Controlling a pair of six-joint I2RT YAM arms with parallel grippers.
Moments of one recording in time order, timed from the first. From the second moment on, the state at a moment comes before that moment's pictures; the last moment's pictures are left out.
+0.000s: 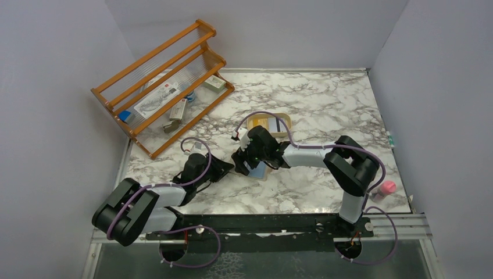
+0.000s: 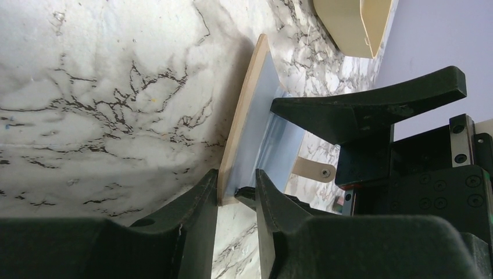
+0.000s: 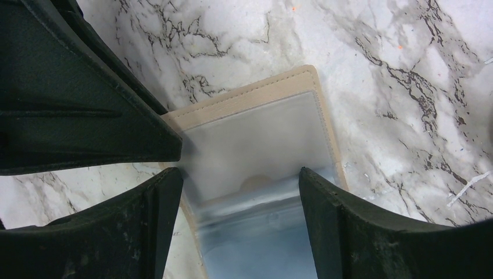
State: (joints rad) left arm -0.52 1.26 0.12 0.63 0.12 -1.25; right arm 0.89 1.84 1.00 0.10 -0.24 0.01
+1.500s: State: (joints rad) left arm -0.52 1.18 0.12 0.61 -0.09 -1.28; right arm 0.89 1.85 0.98 0.16 -0.26 0.01
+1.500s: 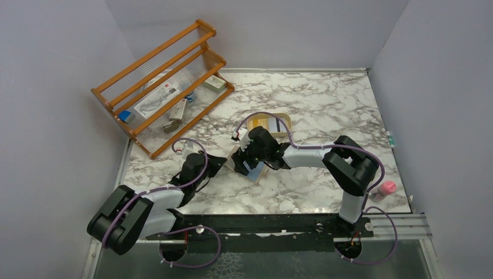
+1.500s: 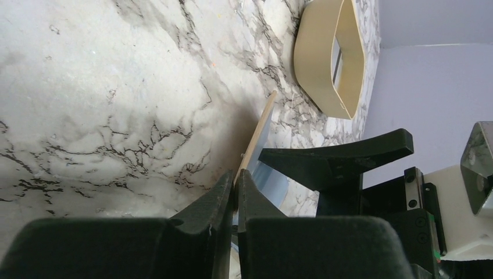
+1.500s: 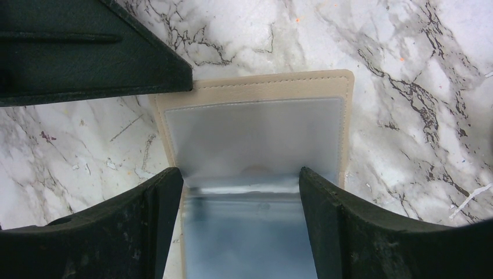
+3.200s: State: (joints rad) left arm -0.53 1.11 0.27 0.50 -0.09 -1.10; right arm 0.89 1.57 0.80 0.07 -0.06 0.11
